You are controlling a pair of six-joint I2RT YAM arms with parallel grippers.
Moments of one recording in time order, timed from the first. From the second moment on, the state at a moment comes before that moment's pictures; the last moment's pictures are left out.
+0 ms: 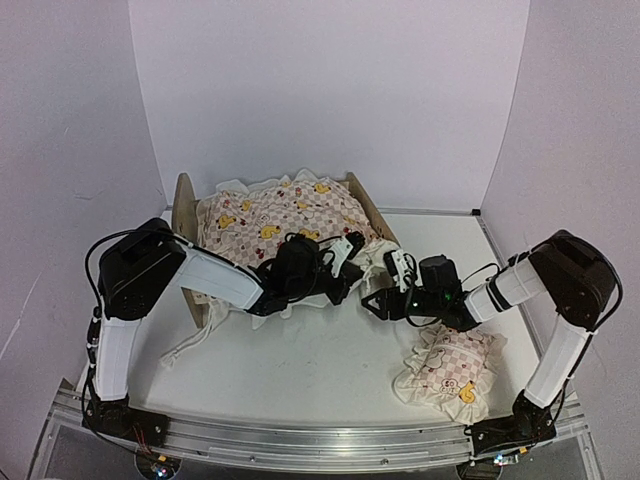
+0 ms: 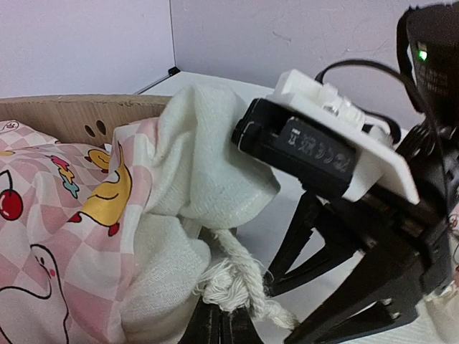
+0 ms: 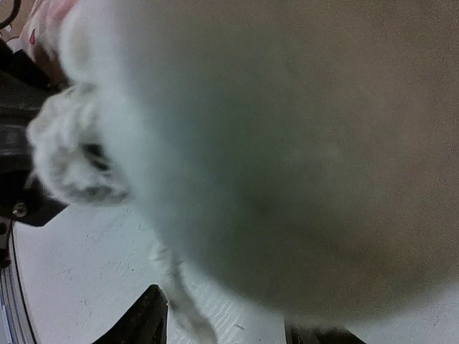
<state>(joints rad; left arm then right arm) -0.95 2.13 1.27 0.60 0.13 0.06 0.58 1.75 0.60 0.59 -0.36 0.34</state>
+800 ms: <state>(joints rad) -0.93 1.98 1.16 0.60 0.15 -0.38 0.56 1.73 0.62 0.57 0.16 0.54</state>
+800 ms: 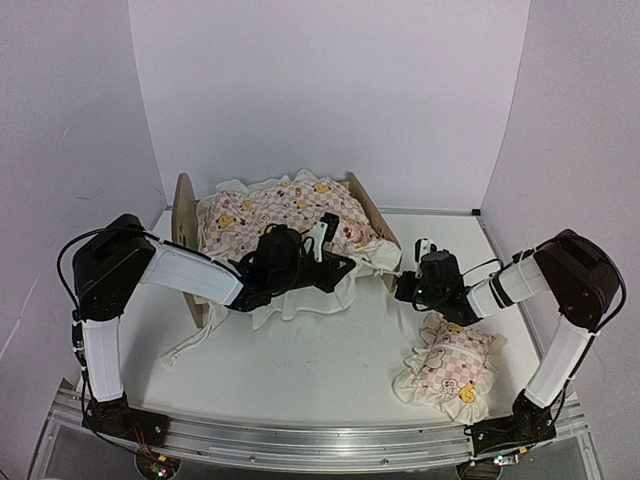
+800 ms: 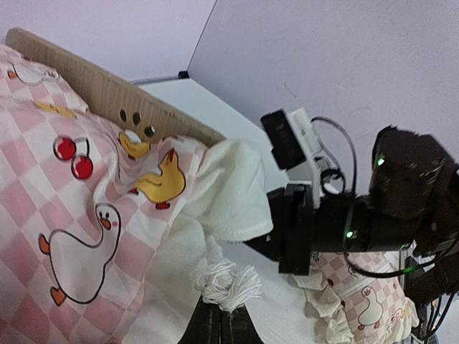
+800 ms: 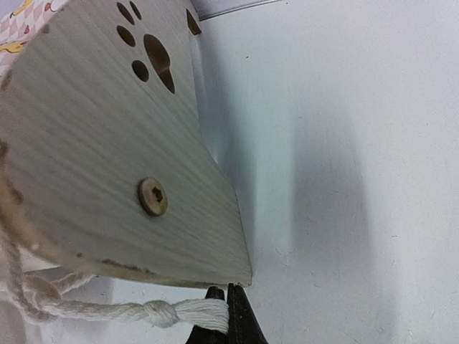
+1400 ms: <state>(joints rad) -0.92 1.90 1.17 0.56 -0.09 -0.33 0.55 1.88 0.69 0.52 0.09 0.71</state>
